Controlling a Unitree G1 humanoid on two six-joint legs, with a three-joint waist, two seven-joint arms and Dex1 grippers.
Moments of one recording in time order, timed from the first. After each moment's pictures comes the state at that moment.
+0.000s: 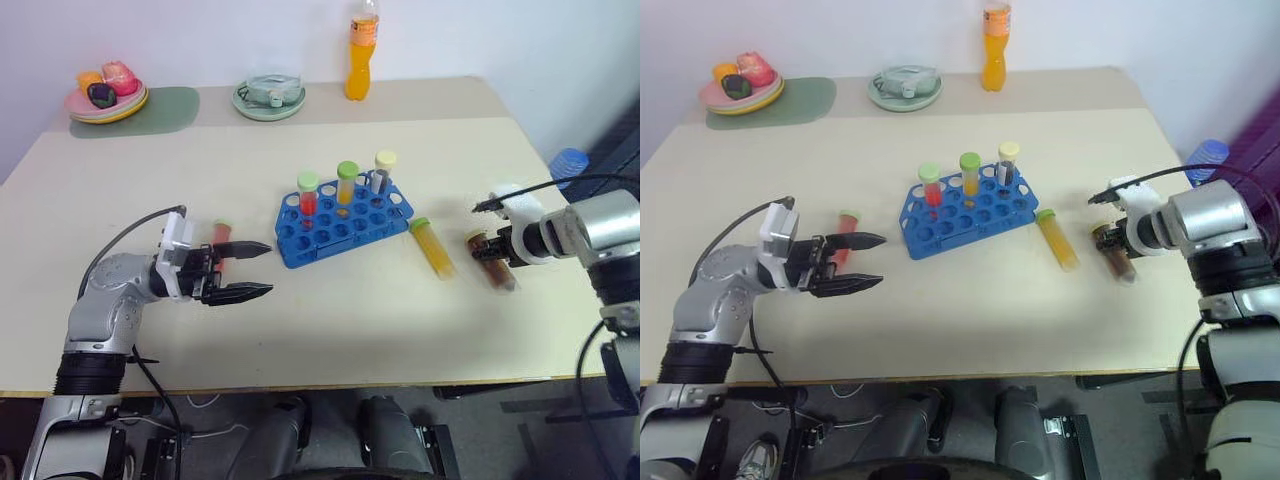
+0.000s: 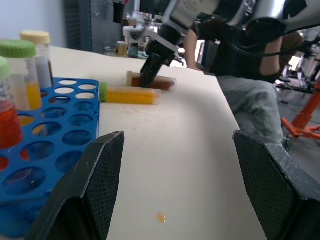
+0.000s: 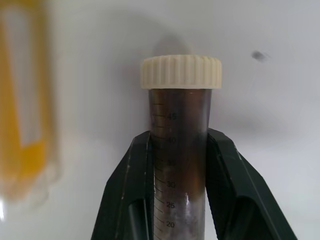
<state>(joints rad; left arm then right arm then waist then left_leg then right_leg) -0.33 0.60 0.09 0.09 -0.60 0.23 -1.47 -0.75 -0.99 0.30 0.19 0.33 1.23 0.75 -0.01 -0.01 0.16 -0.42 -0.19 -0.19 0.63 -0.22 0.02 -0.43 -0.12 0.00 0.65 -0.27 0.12</state>
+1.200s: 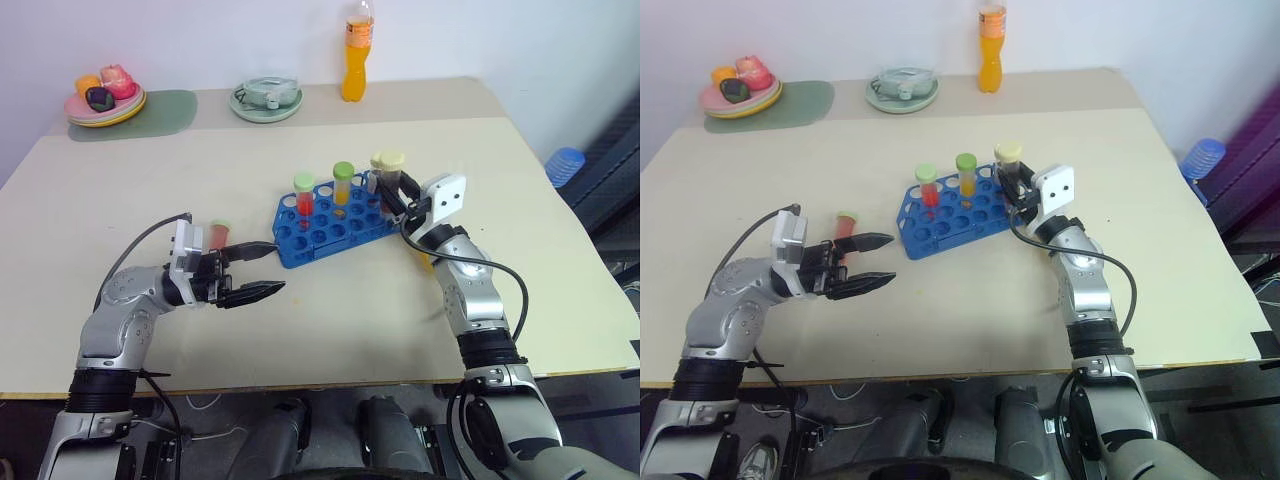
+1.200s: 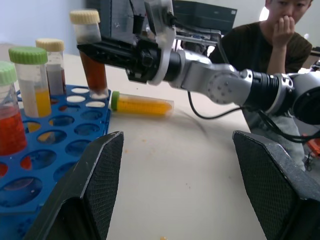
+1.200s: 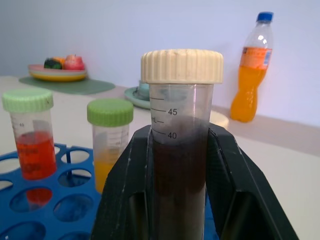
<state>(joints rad) -0.27 0.53 0.09 0.00 -0.61 0.23 -1.33 -0.51 -0.22 -0.05 0.33 0.18 -0.20 0.48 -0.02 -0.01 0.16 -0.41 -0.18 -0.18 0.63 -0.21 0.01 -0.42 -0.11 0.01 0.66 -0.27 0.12</state>
